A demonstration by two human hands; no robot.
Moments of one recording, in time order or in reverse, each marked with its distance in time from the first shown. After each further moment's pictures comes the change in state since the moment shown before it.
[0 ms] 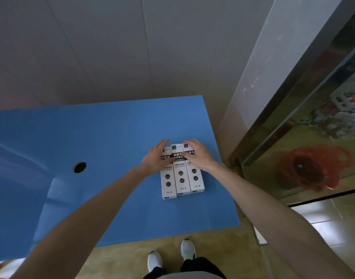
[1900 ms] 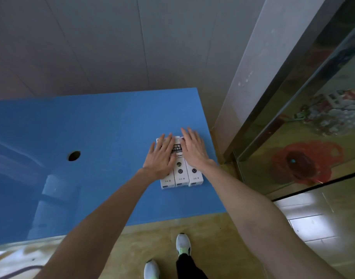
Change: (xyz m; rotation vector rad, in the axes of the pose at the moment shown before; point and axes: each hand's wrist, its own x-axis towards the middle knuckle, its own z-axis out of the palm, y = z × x) left_hand -0.037 0.026 0.055 0.479 0.081 0.138; right_hand -0.019 0.012 0.021 -0.307 0.168 -0.062
